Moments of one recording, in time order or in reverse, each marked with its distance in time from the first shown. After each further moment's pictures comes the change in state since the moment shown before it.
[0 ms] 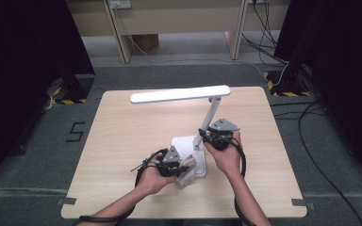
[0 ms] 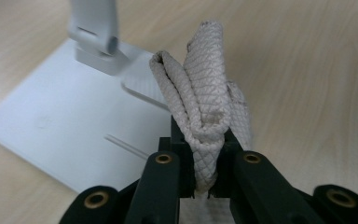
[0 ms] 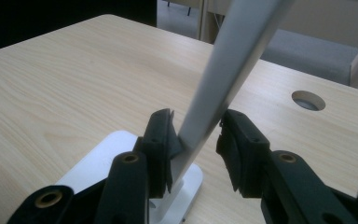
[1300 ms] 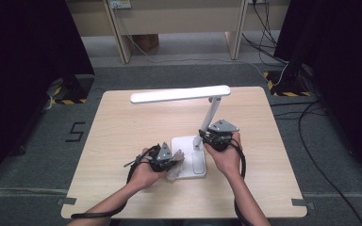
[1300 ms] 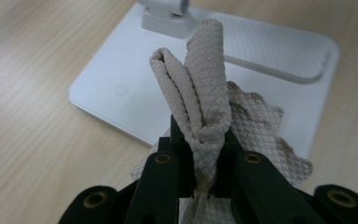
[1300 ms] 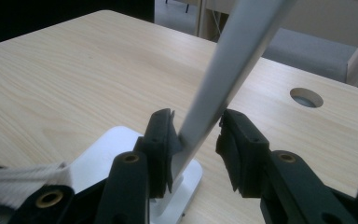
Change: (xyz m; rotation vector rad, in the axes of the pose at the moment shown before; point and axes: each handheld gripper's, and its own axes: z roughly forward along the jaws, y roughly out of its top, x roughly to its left) left arm 0.019 -0.023 -0.002 0.092 0.074 0.130; right arm 0.003 -0.002 -0.001 0.011 -0.010 -0.009
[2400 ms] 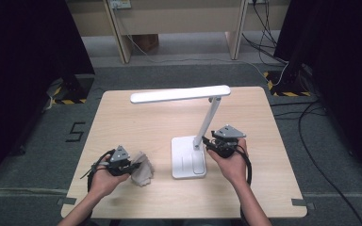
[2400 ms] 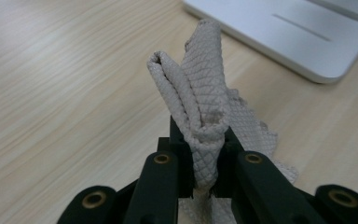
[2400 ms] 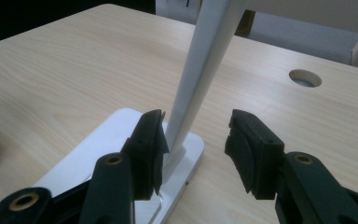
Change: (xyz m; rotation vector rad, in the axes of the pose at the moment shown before) left arm 0.054 -0.084 -0.080 -0.010 0.118 -0.322; right arm -0.001 -0.016 -0.020 0.027 0.010 0.041
